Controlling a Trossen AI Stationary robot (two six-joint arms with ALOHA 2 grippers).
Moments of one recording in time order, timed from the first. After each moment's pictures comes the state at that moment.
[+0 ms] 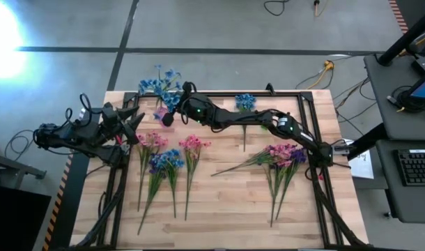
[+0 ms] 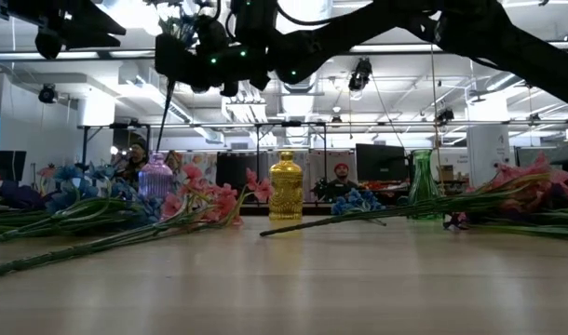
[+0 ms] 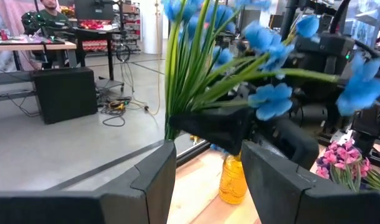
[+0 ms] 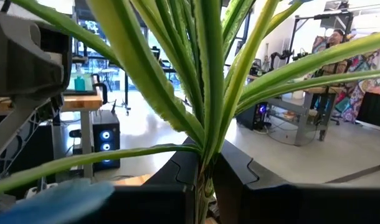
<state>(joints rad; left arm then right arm) -0.24 0.25 0.61 -0.48 -0.96 -0.21 -0.21 2.44 2.11 0.49 0.23 -0.12</state>
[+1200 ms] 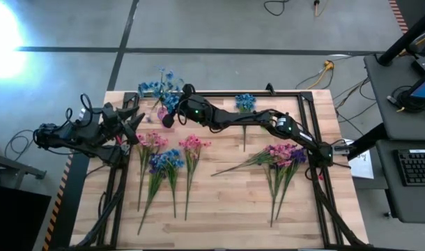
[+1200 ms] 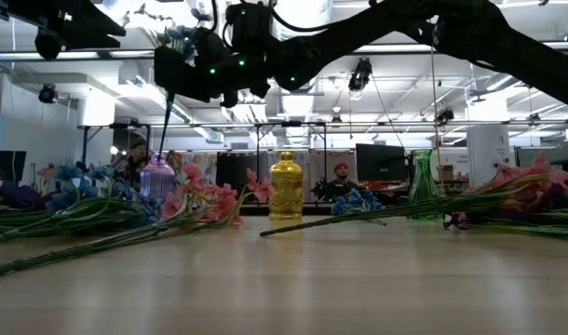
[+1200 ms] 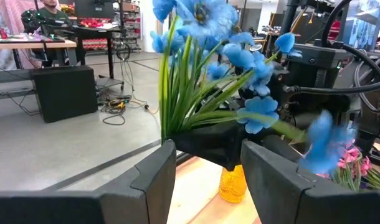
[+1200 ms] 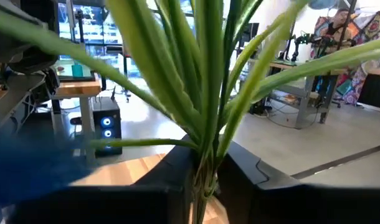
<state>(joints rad) -0.24 0.25 0.61 -0.49 -0.96 -0.22 -0.21 2.46 2.10 0.44 0.23 -0.08</state>
